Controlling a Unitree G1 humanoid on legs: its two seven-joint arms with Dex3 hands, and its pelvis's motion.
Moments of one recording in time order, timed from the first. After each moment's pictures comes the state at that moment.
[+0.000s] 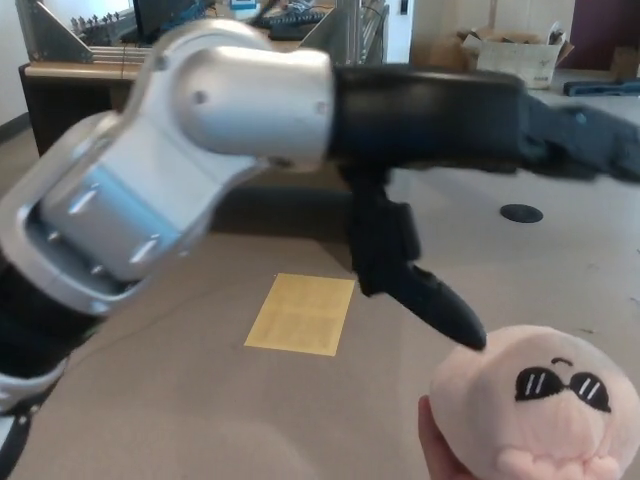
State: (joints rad) left_arm -1.49 0.62 -0.57 -0.19 -0.20 0.36 -0.90; right_arm -0.20 -0.29 0.03 0.94 -0.21 -0.62 -0.12
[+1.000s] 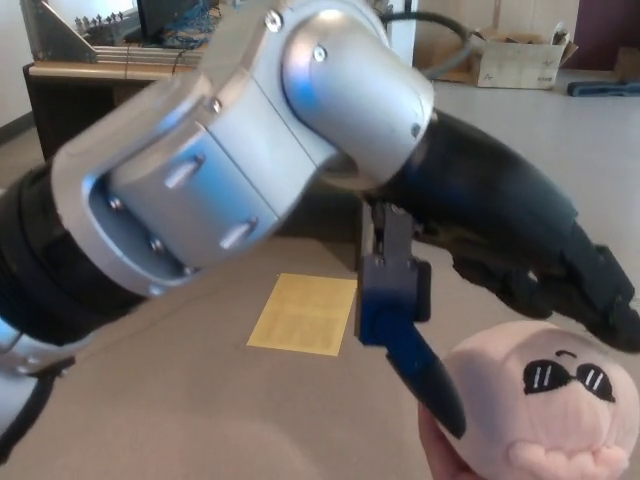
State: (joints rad) left_arm -1.62 0.58 -0.69 -0.22 -0.15 0.61 -1.24; right_arm -0.29 -0.28 0.07 1.02 -0.22 -0.64 -0.12
